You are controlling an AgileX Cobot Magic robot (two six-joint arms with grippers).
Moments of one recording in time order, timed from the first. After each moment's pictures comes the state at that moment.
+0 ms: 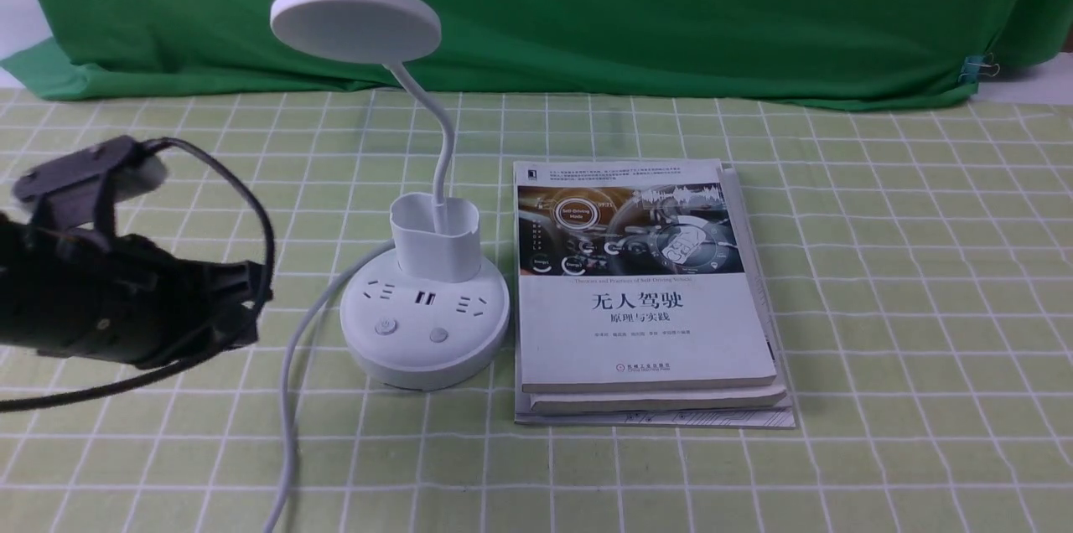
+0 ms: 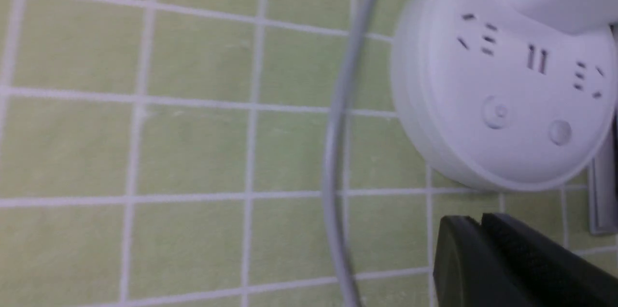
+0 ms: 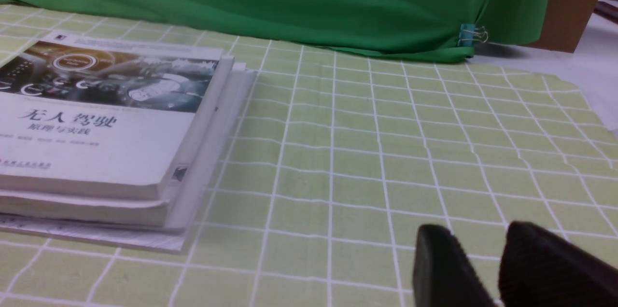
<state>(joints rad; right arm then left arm) 0.04 0.00 0.02 0.08 0.23 -0.20 0.01 1.41 -0.78 -0.65 0.57 0.45</state>
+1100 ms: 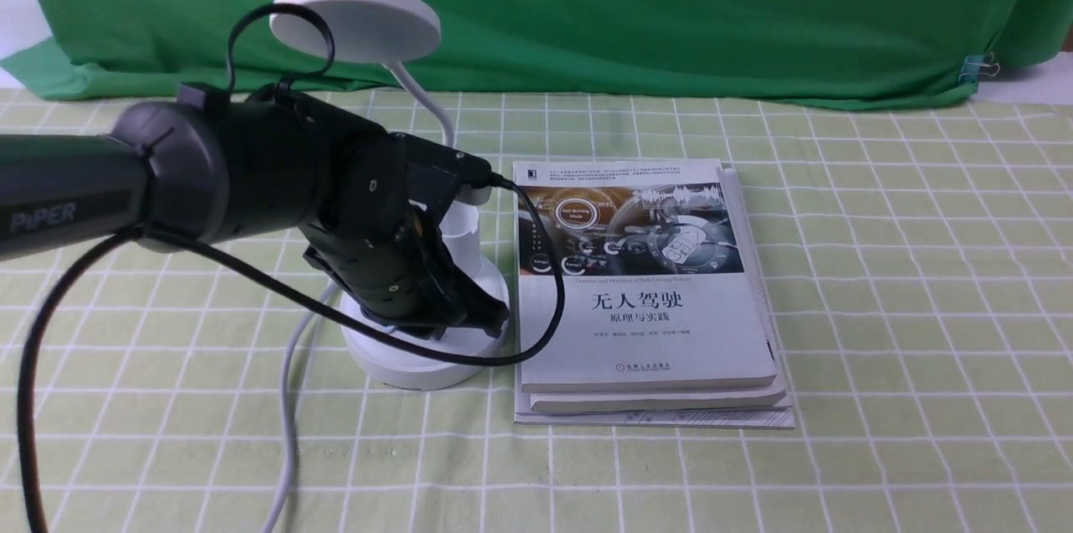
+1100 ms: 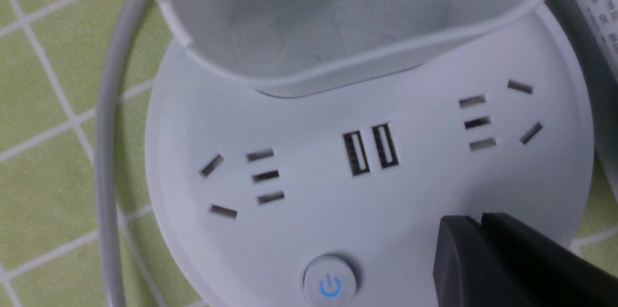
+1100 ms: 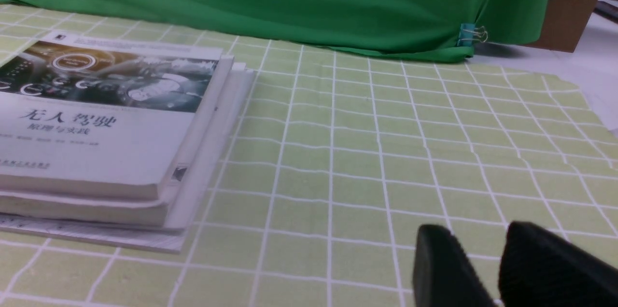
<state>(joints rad) 0.04 0.00 0.02 0.08 0.23 -0.20 -0.46 1.84 -1.19 -0.01 0.63 0.03</state>
